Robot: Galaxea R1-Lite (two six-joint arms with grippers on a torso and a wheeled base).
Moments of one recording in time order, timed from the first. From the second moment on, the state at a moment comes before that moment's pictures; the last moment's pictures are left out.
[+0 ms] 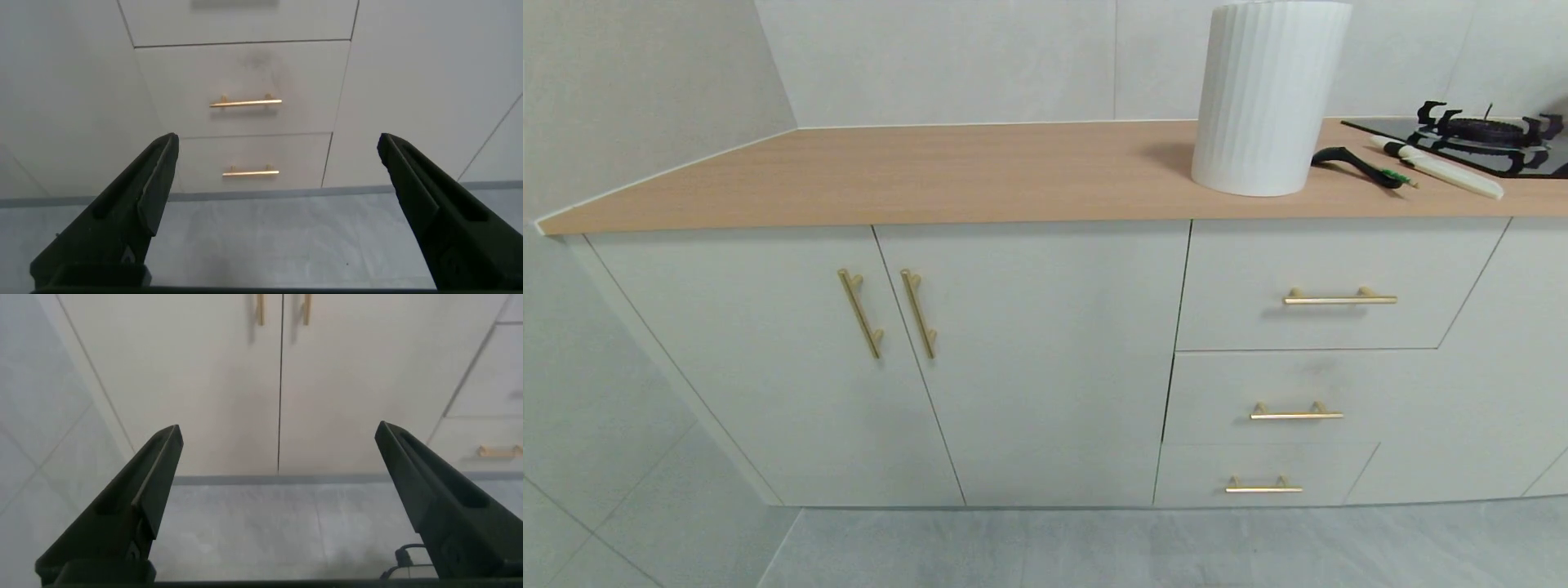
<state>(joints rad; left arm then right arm) 0.00 0.00 0.00 0.00 -0.01 0.01 0.00 0.00 0.00 0.00 -0.05 0.01</state>
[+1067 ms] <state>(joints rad) 0.00 0.00 0.00 0.00 -0.01 0.00 0.06 0.26 -0.22 -0.01 0.01 0.04</state>
